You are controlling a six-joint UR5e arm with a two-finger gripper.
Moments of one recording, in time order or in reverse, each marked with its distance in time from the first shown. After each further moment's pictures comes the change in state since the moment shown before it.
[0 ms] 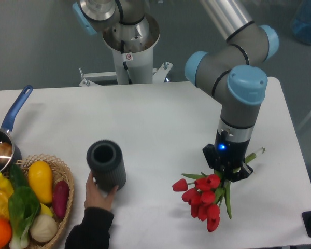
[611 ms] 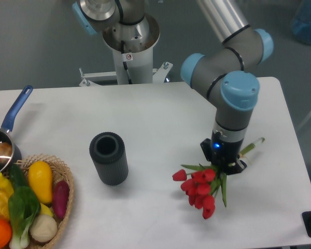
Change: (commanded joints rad) arm -0.015 0.094 -0.190 -0.038 0.150 0.025
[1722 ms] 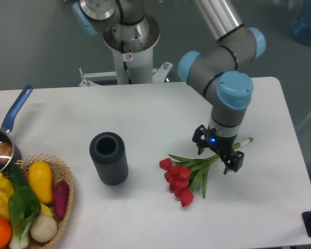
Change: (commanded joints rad) arm 0.066 -0.102 0.099 0.014 -0.121 0.067
